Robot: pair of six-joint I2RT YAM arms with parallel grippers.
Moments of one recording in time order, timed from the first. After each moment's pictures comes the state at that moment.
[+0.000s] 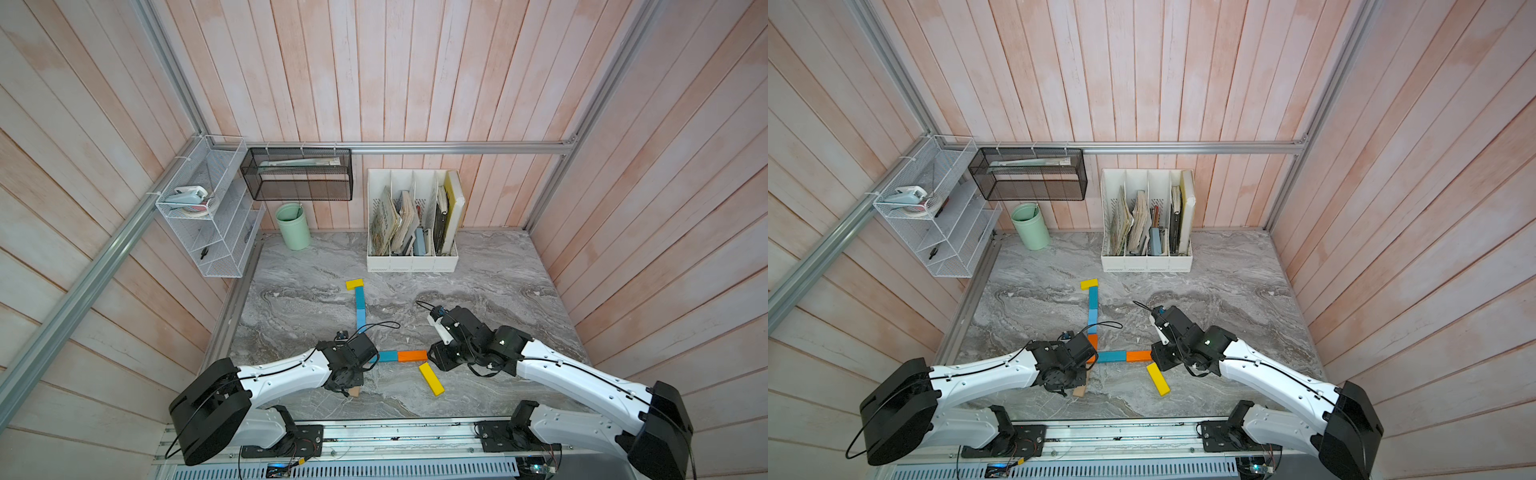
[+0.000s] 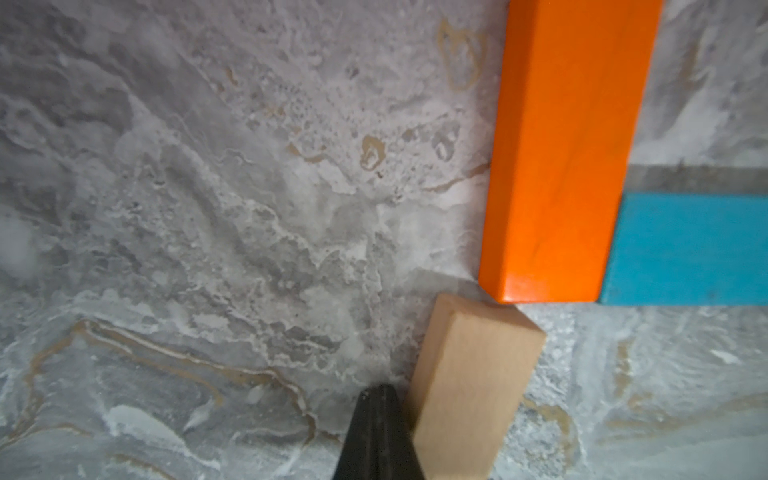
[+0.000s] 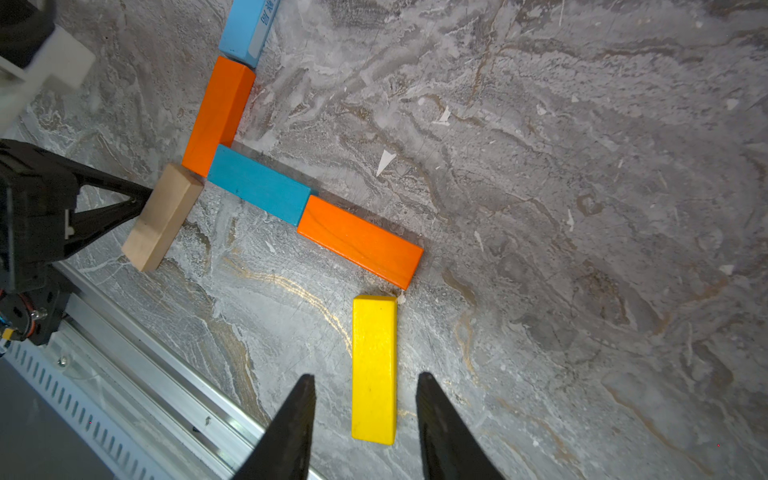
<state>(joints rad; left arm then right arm) -0.91 1.33 0.62 -0.69 -0.13 -0.96 0.88 1.11 0.78 -0.70 -0.05 0.43</state>
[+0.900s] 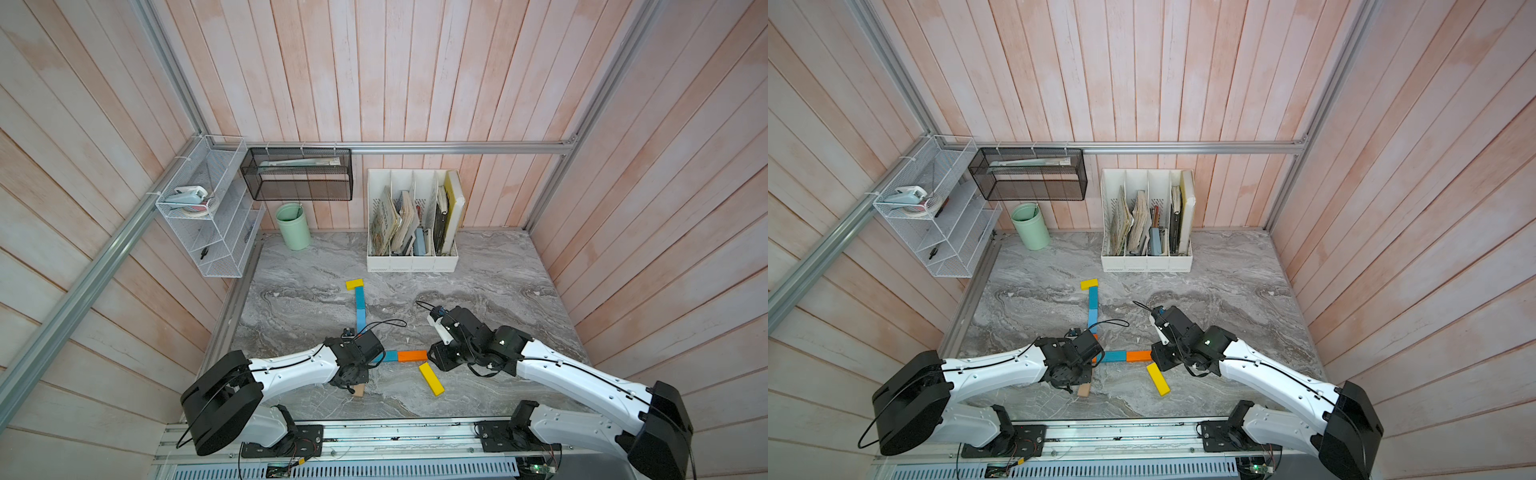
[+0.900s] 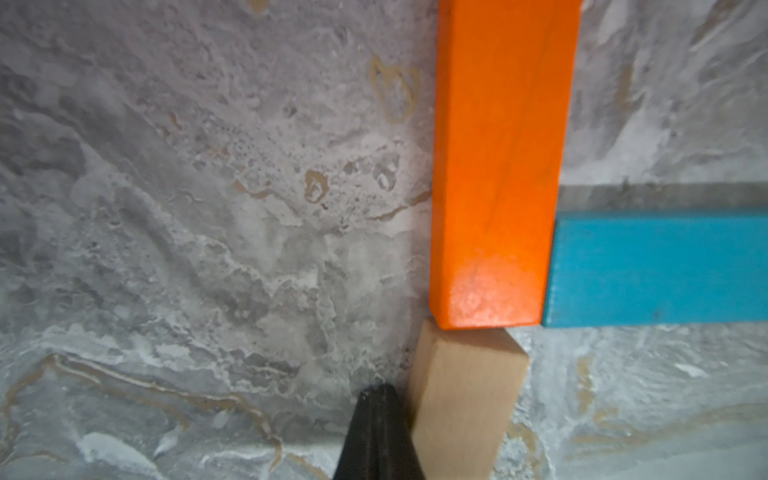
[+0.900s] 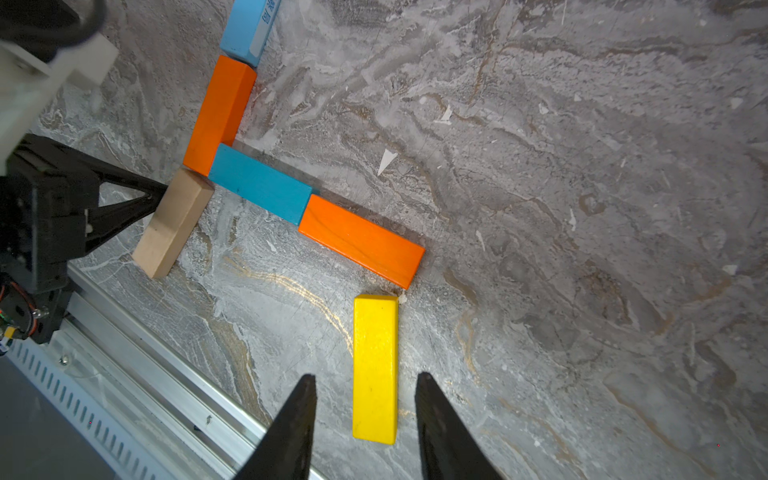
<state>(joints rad) -0.92 1.41 0.68 -0.68 -0.14 -0.93 0.88 1.11 0.78 -0.70 -0.05 0.43</state>
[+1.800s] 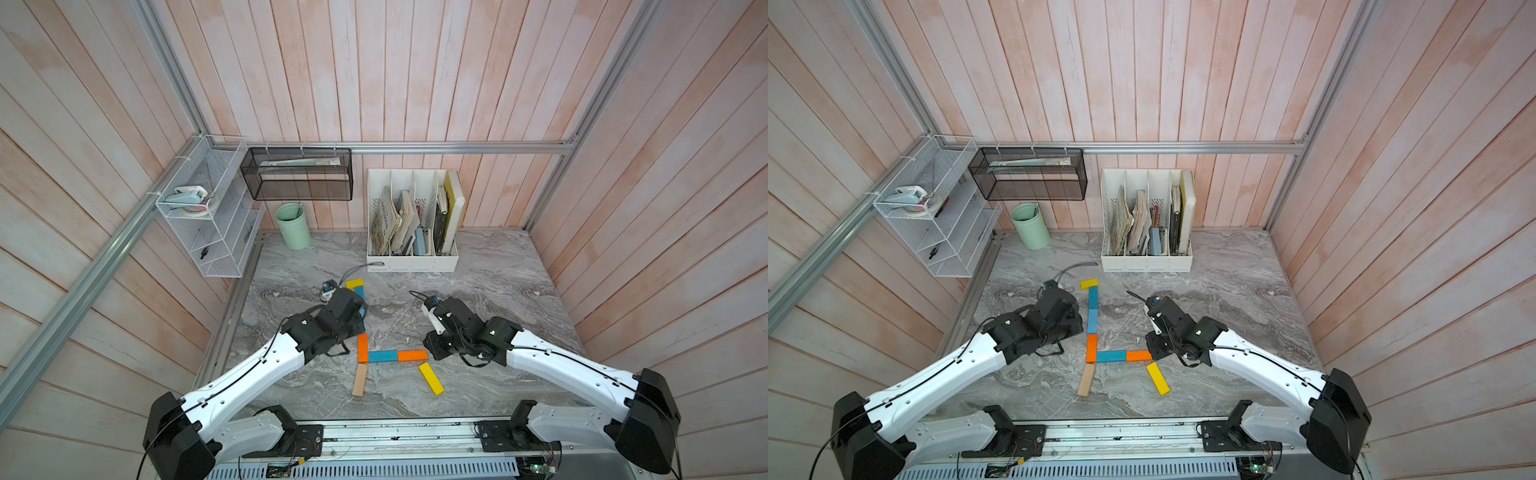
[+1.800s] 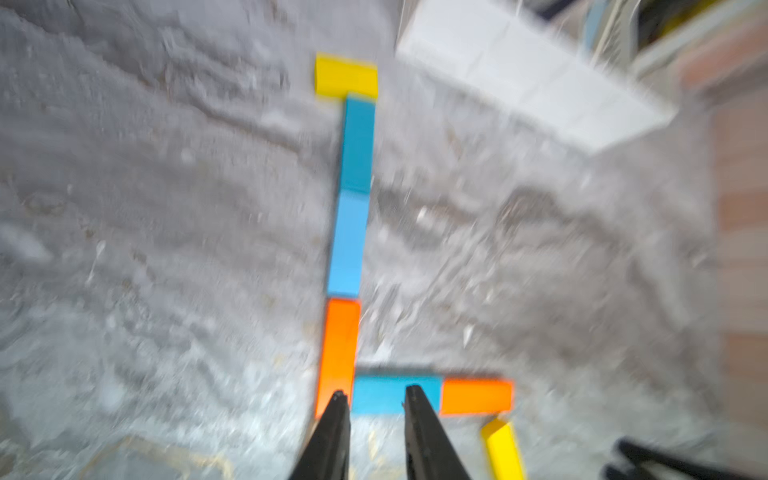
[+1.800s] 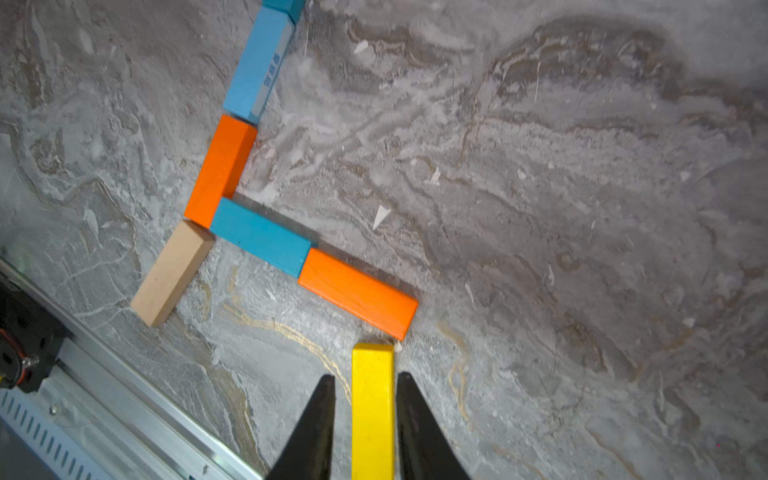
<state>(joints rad) -0.61 1.18 1.00 -0.65 -0.19 -0.85 0.85 1.25 0.91 -0.64 0.00 0.40</state>
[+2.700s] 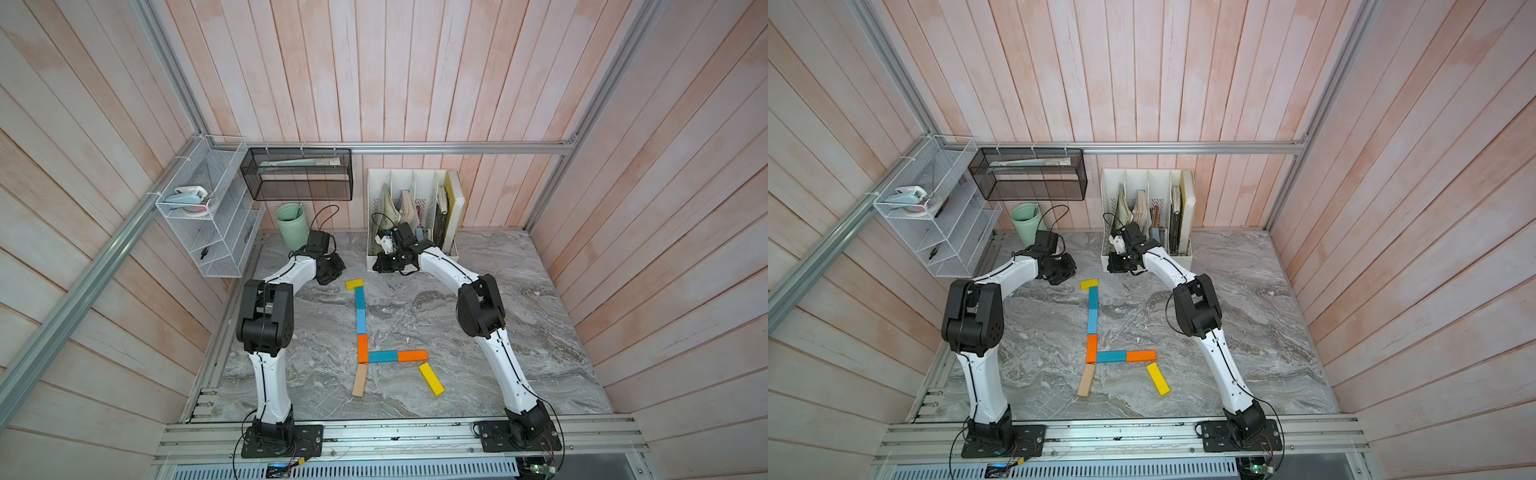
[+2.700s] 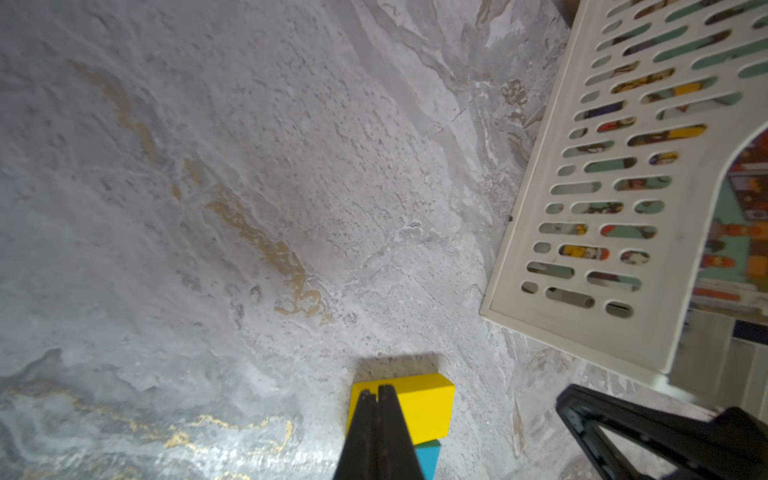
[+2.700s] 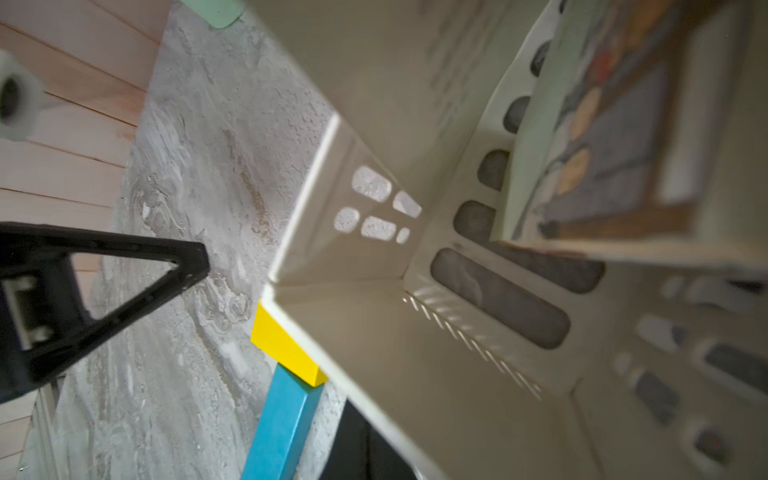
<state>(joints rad) -0.15 2.06 1.50 -0.44 0.23 -0.68 0.56 2.54 2.27 -0.62 -0.45 0.33</state>
